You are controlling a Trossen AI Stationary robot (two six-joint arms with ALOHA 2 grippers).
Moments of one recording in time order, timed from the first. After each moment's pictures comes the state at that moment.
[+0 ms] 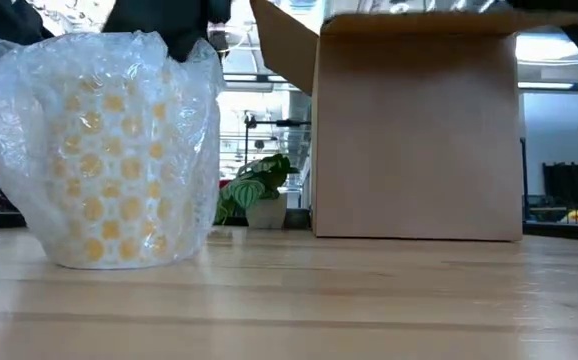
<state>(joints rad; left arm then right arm) -0.89 1.33 0.67 -0.26 -0.93 -0.80 0.23 2.46 2.35 -0.83 -0.13 0.17</state>
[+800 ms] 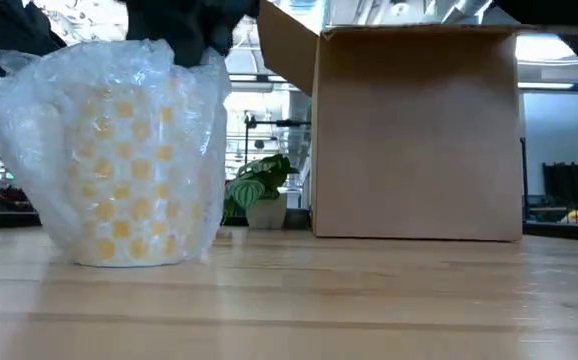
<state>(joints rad) -0.87 1.33 0.67 -0.25 -0.93 -0.79 0.23 2.44 2.35 -0.85 -0.12 0.16</state>
